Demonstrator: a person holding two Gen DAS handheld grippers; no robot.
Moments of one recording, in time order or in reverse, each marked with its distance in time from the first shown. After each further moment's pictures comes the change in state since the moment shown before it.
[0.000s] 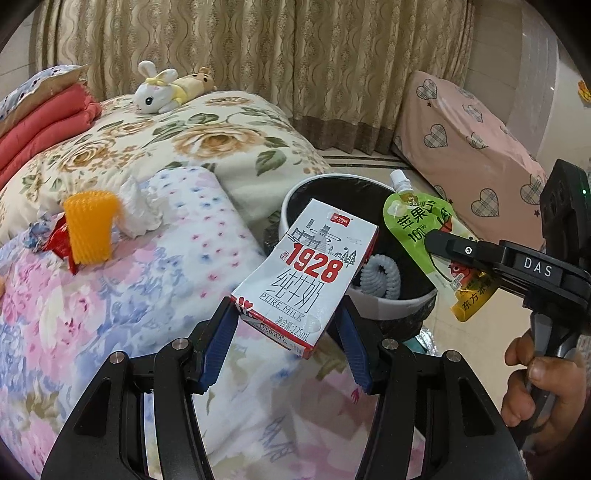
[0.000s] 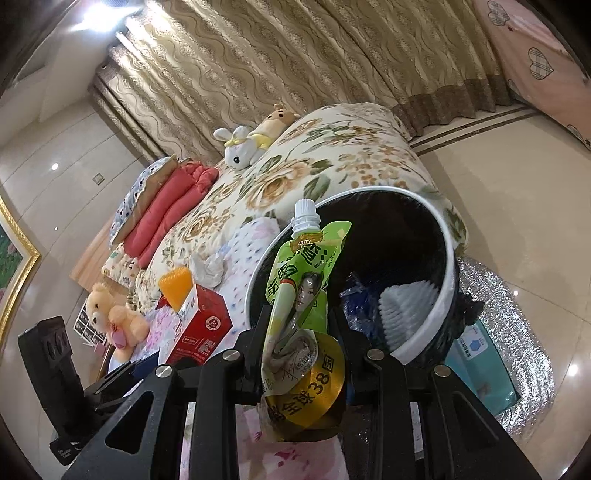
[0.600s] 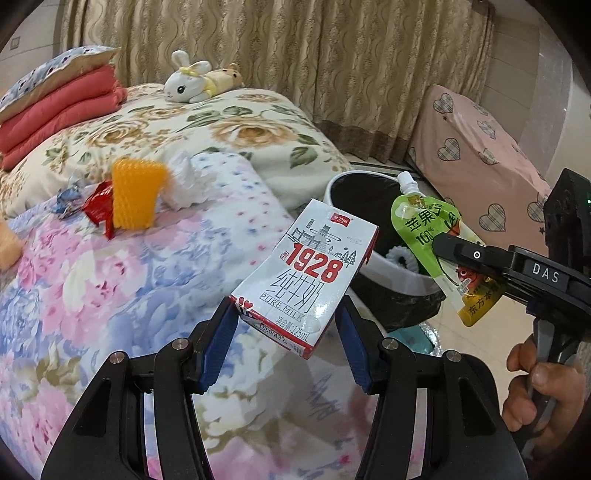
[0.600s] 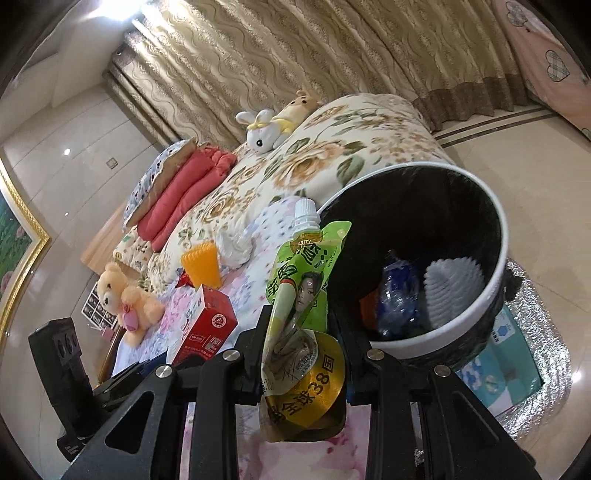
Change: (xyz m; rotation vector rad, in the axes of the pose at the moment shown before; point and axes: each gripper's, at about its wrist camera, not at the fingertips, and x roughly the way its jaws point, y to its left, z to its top) left arm -0.027 0.038 -0.029 -0.077 -0.018 0.022; right arm 0.007 0.035 -0.023 -0.039 0.028 0.040
